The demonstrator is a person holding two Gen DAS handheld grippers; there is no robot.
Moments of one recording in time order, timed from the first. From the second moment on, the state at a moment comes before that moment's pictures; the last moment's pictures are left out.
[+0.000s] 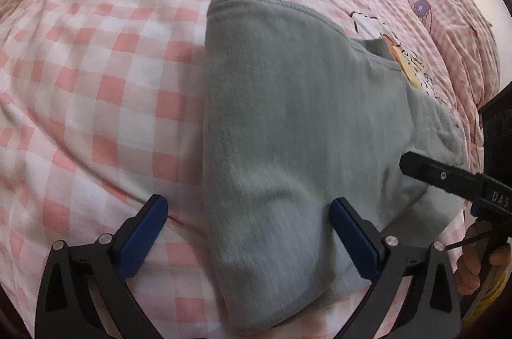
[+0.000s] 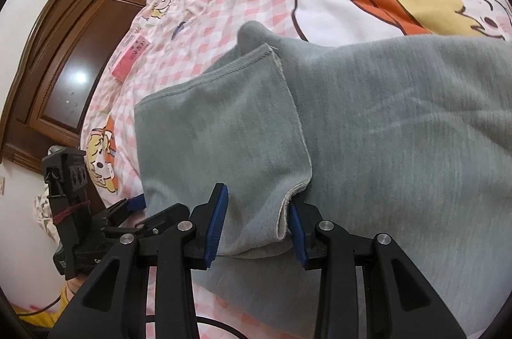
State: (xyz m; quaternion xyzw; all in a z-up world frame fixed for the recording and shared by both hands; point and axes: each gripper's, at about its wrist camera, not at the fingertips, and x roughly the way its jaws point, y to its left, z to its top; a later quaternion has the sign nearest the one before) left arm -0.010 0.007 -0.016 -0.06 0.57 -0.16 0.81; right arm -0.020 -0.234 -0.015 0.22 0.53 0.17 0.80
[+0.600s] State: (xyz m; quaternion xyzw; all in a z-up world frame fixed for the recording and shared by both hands) left arm -0.026 0.022 0.012 -0.05 0.52 -0.12 0.84; right arm -0.054 -0.249 0.031 0.26 0.44 0.16 0.85
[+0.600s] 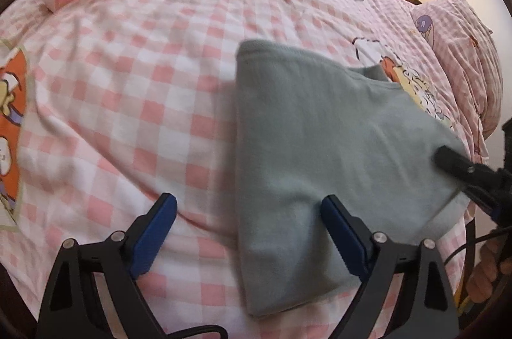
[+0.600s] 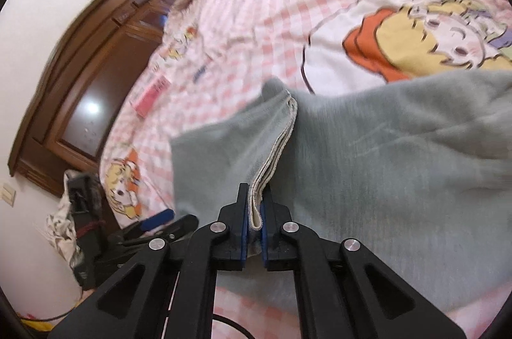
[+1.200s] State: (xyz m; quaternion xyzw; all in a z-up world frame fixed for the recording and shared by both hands) left arm -0.041 -0.001 0.039 -0.02 0.49 -0.15 0.86; right arm -0.112 -0.300 0.109 0.22 0.33 0.08 0.91
